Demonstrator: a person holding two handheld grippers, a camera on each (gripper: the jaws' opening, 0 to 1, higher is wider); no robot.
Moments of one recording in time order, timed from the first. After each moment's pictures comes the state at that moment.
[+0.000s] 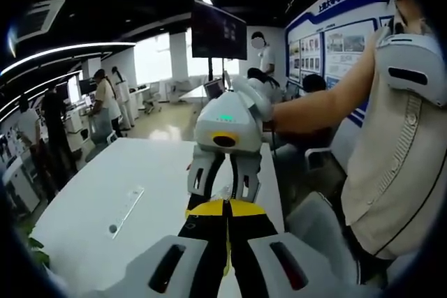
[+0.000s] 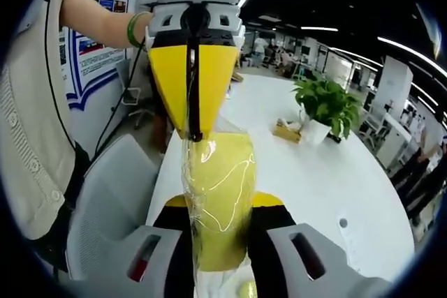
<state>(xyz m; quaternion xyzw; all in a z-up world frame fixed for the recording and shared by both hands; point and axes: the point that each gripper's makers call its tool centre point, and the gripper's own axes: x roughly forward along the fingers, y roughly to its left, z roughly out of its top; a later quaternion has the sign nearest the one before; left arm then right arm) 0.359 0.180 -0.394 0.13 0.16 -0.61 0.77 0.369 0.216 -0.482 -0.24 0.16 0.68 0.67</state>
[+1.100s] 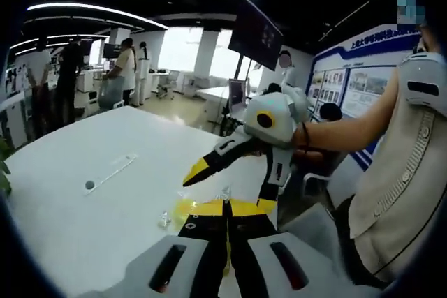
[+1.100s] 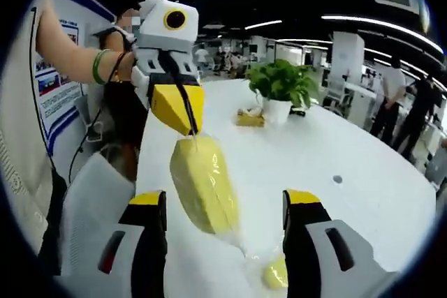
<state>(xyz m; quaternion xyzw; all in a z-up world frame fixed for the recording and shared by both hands) 0.383 0.190 -0.478 -0.01 0.23 -0.58 0.79 0.397 0.173 -0.534 -0.09 0.20 0.55 0.81</state>
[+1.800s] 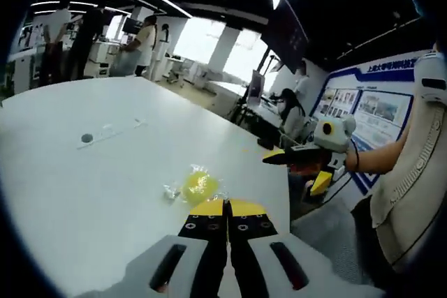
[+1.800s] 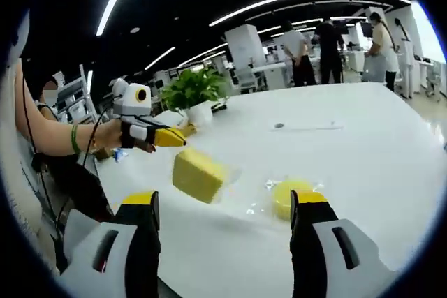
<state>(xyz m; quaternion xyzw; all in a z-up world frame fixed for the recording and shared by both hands) 0.430 0.219 -0.578 -0.08 0.28 -0.55 0.79 0.358 0.093 -0.588 0.09 0.24 0.32 0.91</state>
